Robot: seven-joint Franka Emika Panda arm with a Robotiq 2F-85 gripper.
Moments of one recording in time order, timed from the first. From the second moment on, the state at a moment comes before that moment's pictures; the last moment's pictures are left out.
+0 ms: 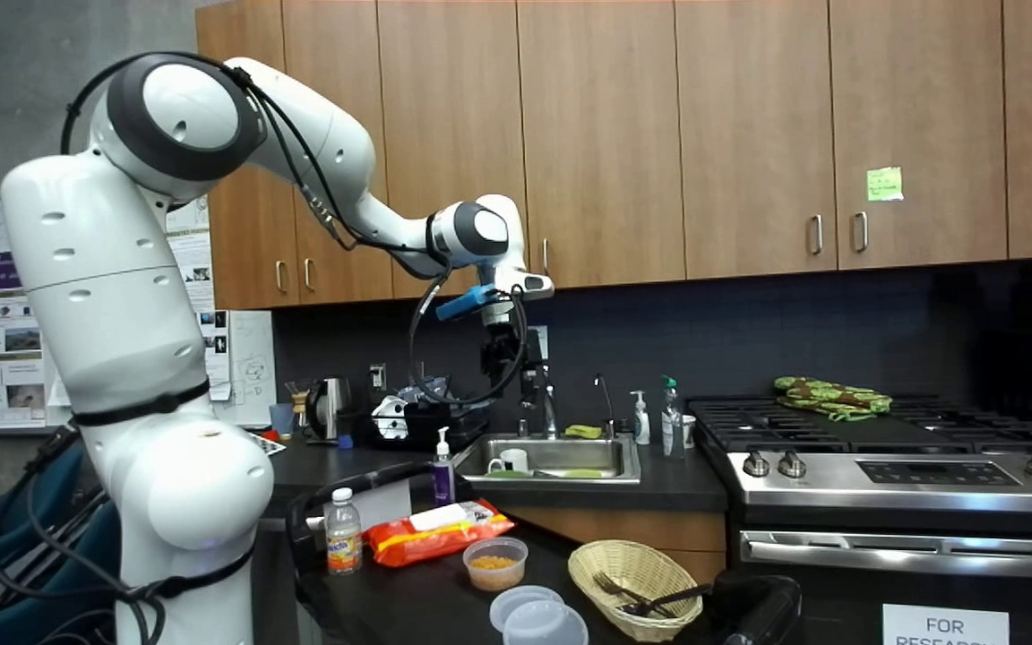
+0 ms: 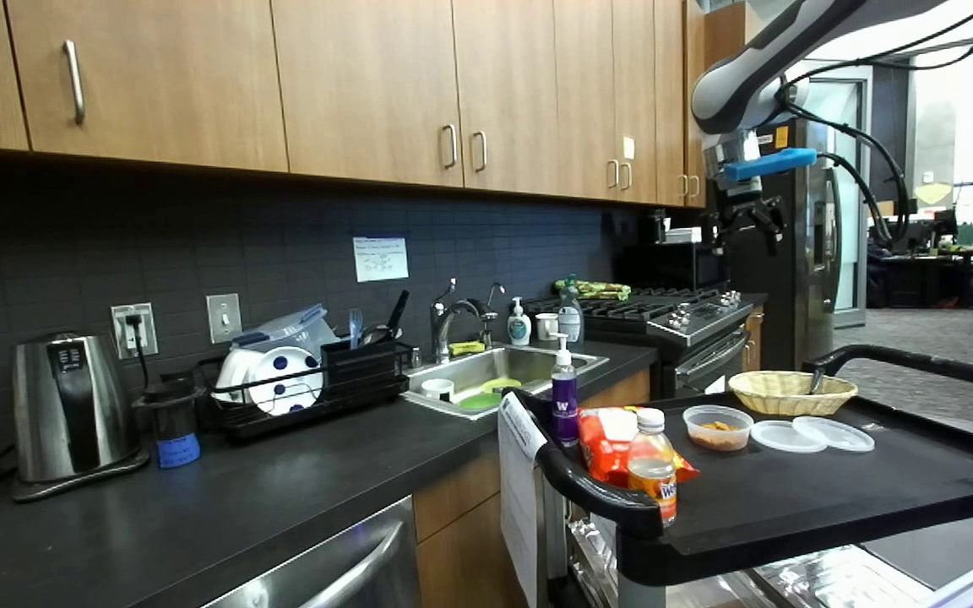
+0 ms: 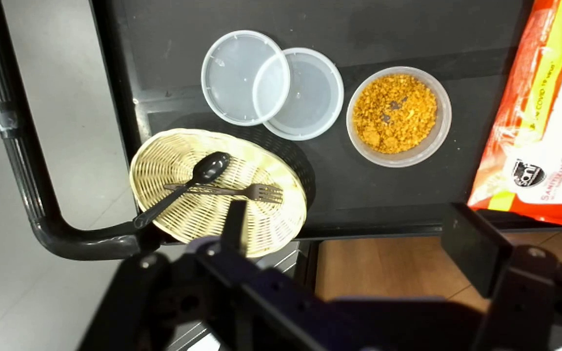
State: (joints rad) arm -0.10 -0.25 -0.01 -2.15 -0.15 1.82 0.28
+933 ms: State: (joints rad) arm -0.15 0.09 -0.14 -1.97 -0.18 2.02 0.53
